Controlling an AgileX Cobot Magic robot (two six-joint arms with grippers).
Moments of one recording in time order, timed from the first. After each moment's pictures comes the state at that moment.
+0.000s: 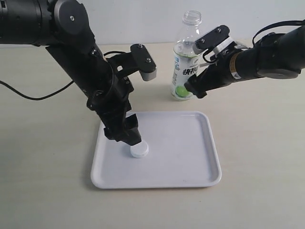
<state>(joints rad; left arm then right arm) -0.65 1.84 -1.26 -0.35 0.85 0.88 0.10 1.99 -1.06 -1.14 -0.17 0.79</state>
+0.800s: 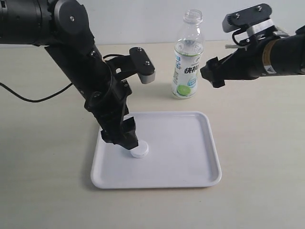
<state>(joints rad) -0.65 1.84 -1.26 -0.34 0.90 0.86 0.10 1.64 -0.82 -1.14 -0.12 1.02</state>
